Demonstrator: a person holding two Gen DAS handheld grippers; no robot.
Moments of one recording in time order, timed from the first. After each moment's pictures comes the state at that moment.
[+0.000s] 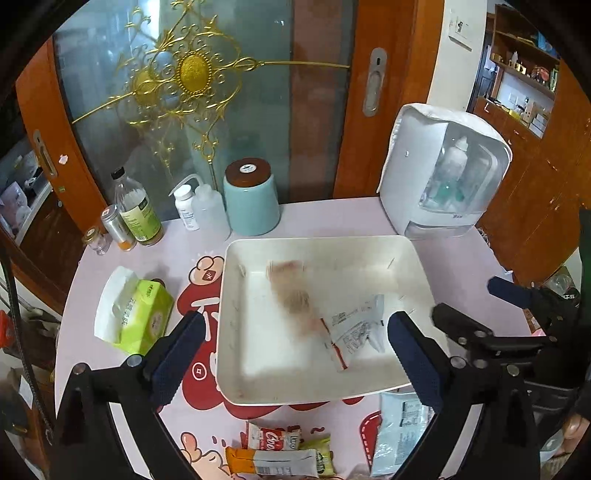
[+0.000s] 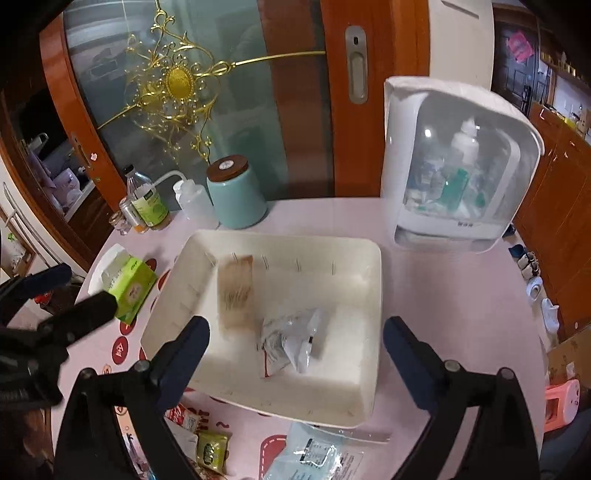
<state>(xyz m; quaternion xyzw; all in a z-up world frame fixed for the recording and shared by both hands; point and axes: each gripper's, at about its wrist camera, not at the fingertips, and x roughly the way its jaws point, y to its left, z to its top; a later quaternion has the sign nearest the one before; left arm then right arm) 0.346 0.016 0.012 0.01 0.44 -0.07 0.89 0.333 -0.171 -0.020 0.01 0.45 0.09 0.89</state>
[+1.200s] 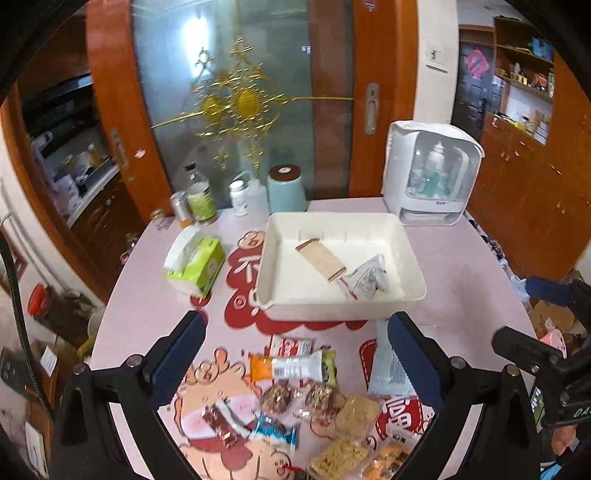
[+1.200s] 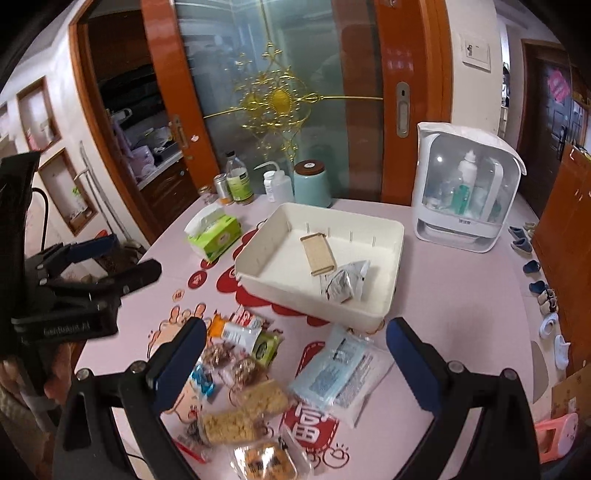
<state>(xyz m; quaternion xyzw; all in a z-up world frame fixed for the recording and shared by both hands) 0.123 0.023 0.066 0.01 0.39 0.00 0.92 0.126 -0.187 0.057 -0.02 0.40 0.21 0.89</state>
